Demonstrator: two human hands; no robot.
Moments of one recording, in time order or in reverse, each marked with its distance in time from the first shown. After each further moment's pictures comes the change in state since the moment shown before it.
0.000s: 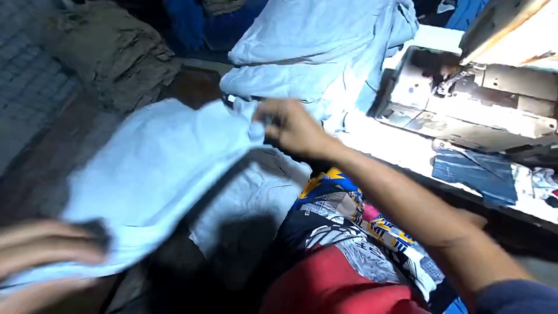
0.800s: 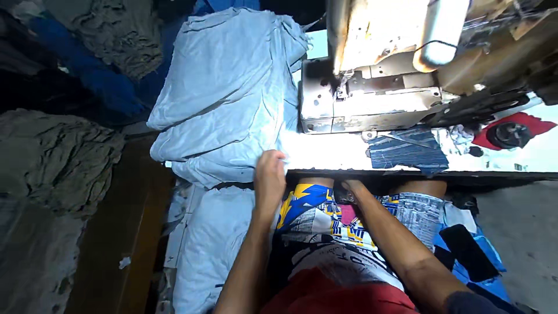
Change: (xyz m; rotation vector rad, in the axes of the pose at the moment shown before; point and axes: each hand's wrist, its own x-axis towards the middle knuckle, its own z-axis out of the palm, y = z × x) left_hand 0.365 -0.005 0.319 0.144 0.244 0.134; right_hand -0.374 0.201 -0.016 0.135 0.467 1.624
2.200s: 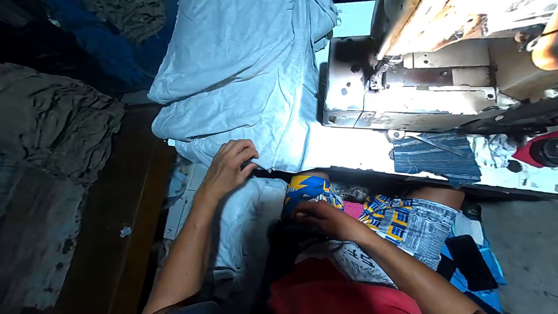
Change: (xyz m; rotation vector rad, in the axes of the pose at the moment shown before) left_hand 0.010 -0.116 -0.099 0.194 -0.195 0.409; right_hand -0.176 -0.109 0.029 0.037 -0.776 -0.890
